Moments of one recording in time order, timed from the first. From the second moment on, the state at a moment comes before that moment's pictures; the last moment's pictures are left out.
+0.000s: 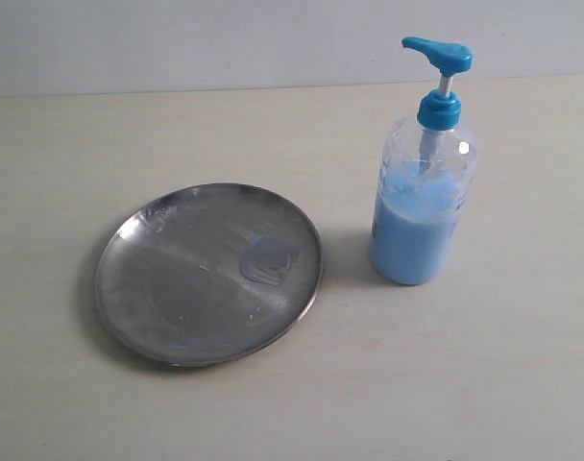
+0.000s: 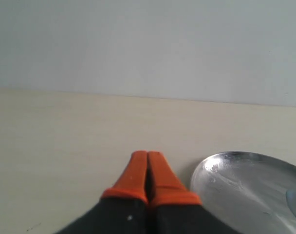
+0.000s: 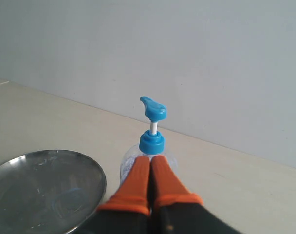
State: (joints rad) left arm -0.09 0.01 0.00 0.07 0.21 -0.16; right arm 0.58 0.21 -0.41 -0.29 0.43 0.18
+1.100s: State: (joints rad) left arm -0.08 0.01 0.00 0.07 0.34 -0.16; right arm 0.58 0.21 -0.41 -0.29 0.43 0.18
